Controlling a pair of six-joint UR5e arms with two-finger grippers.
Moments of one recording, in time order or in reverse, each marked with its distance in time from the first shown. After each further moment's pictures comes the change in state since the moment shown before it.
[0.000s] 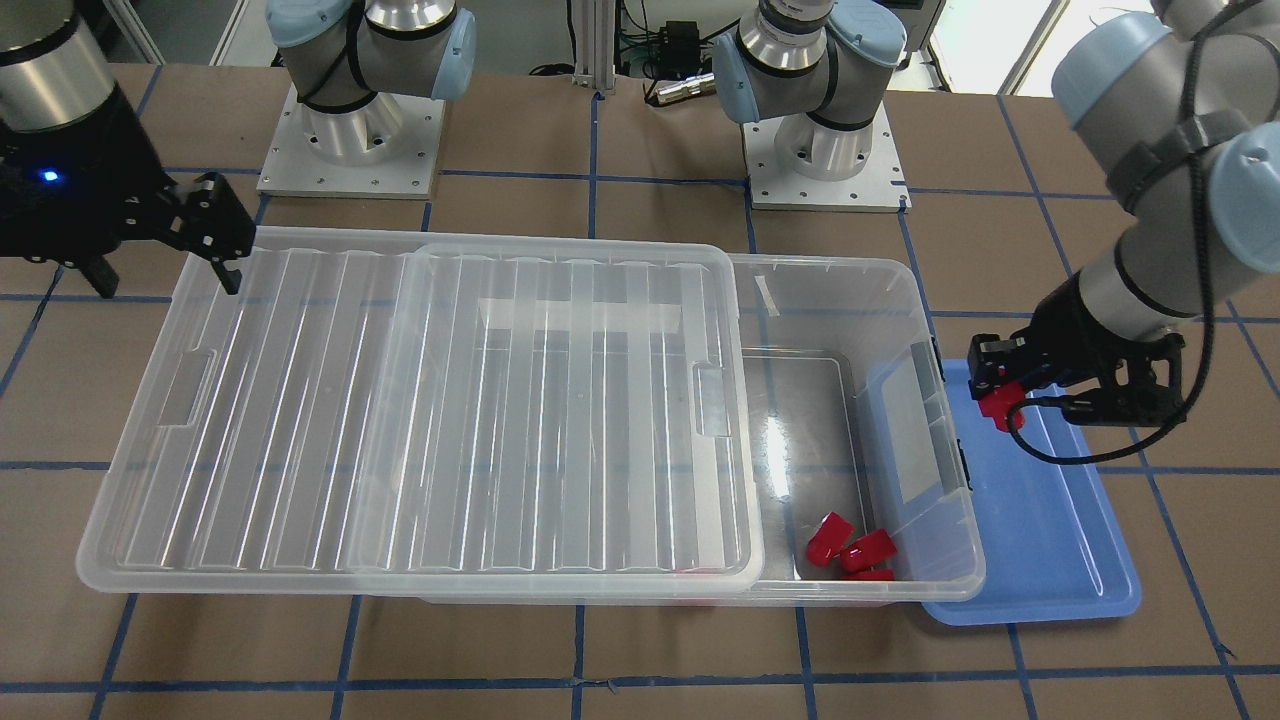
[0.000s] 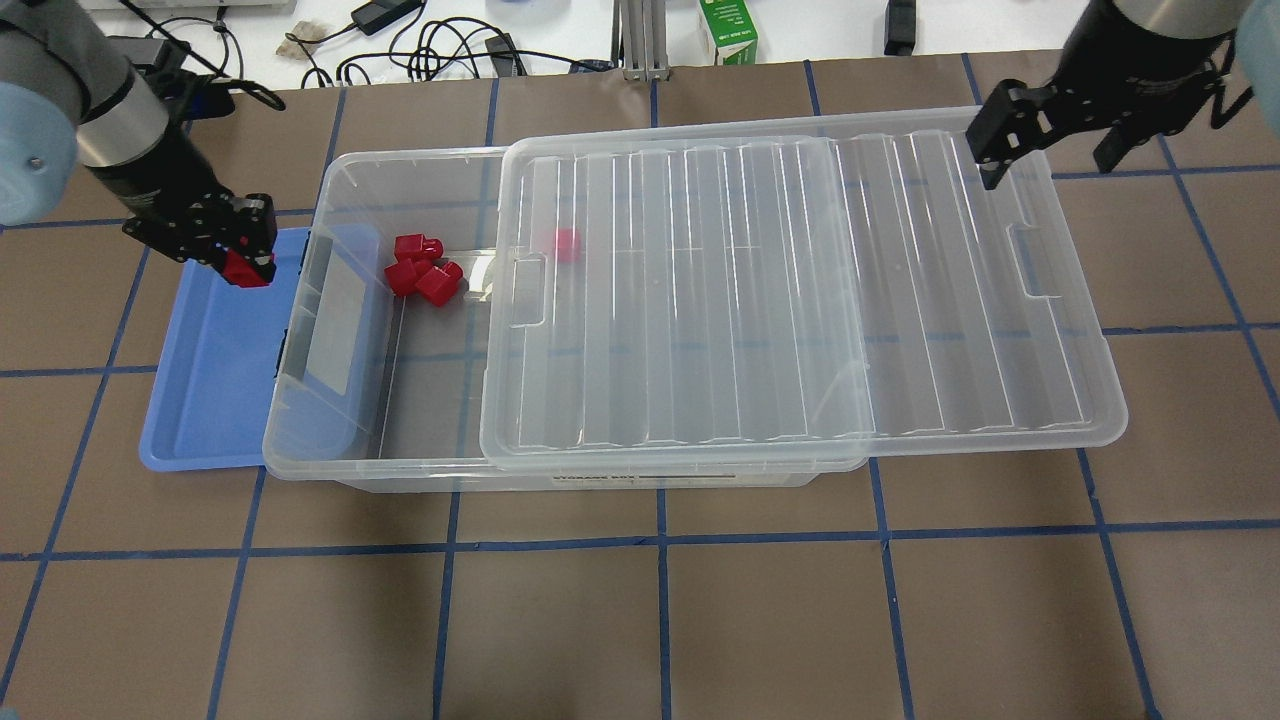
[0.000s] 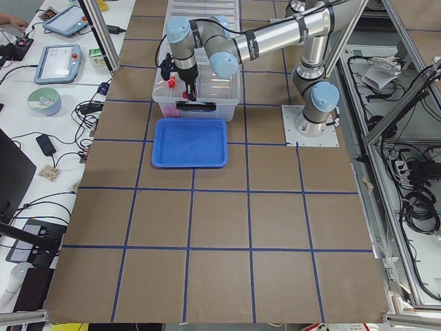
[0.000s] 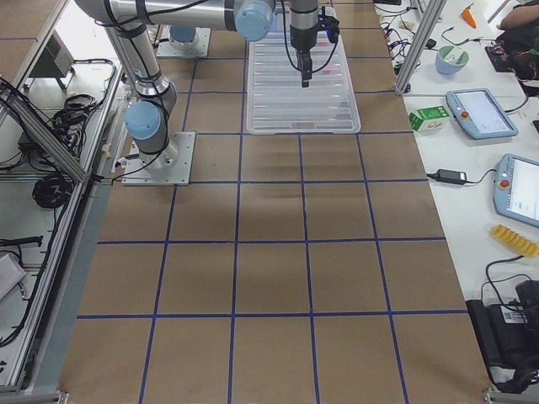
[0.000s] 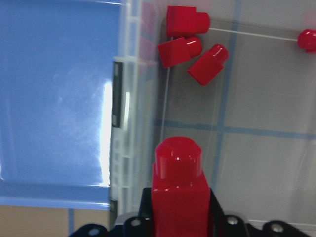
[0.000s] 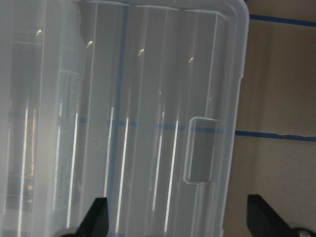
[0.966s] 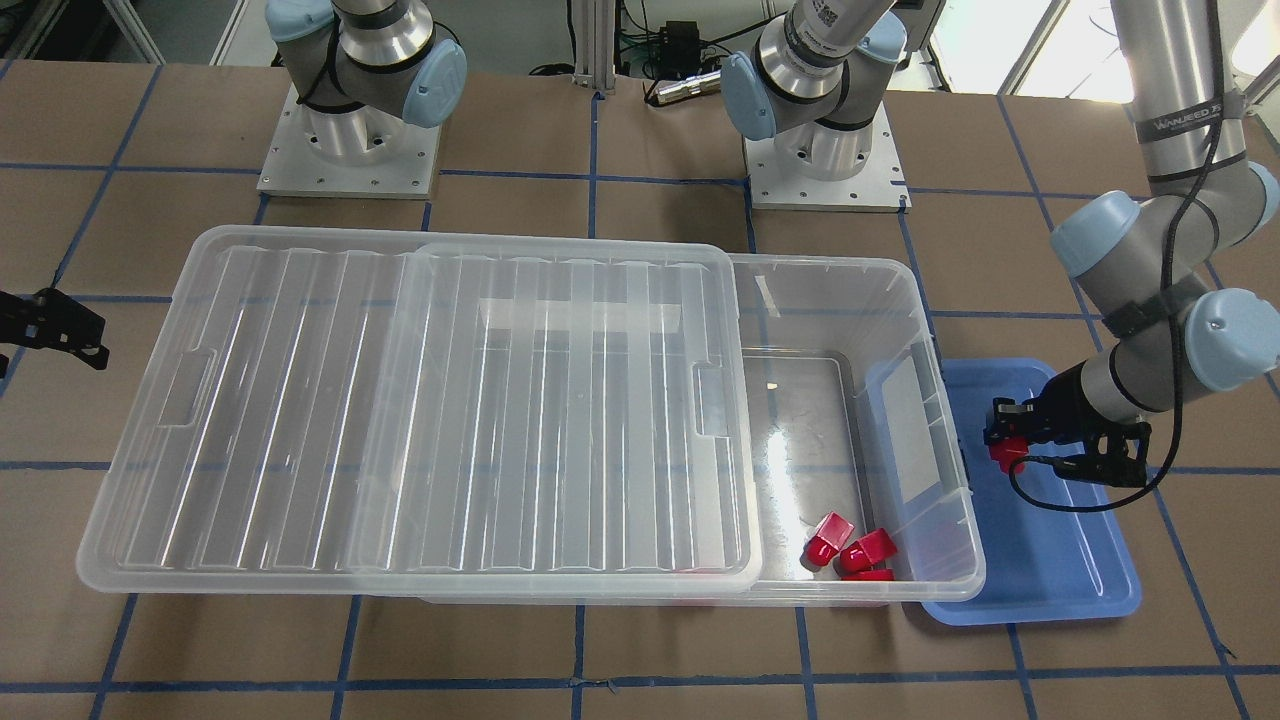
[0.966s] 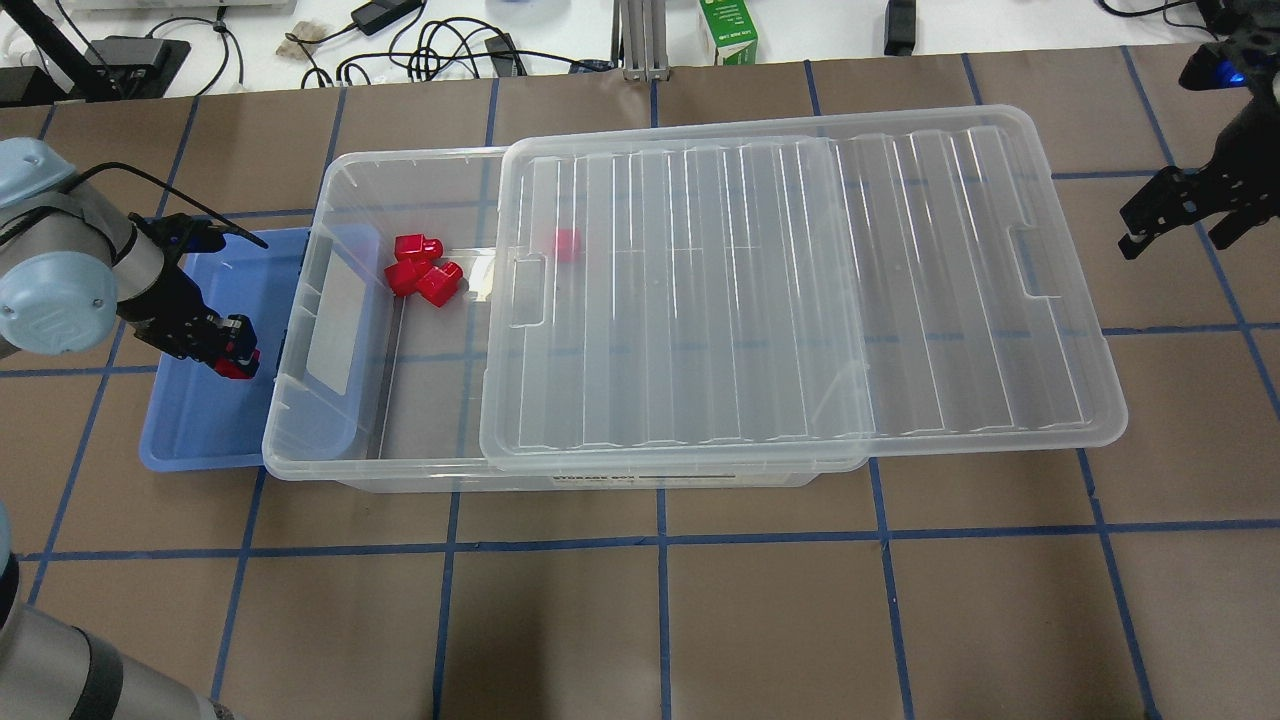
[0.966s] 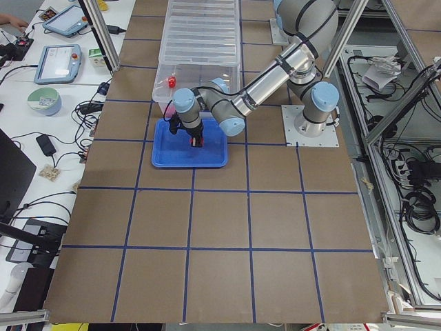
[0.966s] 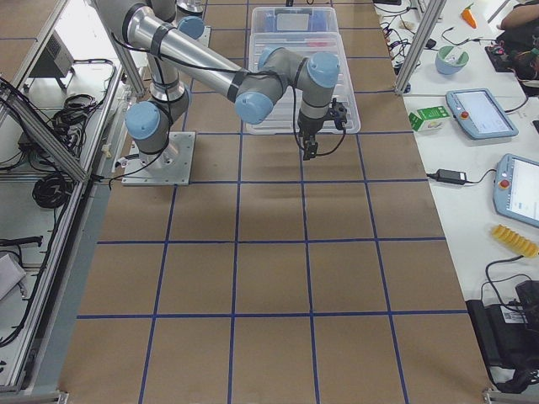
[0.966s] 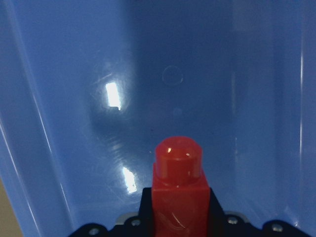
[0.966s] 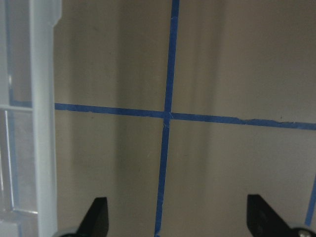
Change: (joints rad) left arm 0.152 -0.183 -0.209 0.359 0.006 0.219; right arm -0.279 0.162 0.124 -0.122 0.036 -0.238
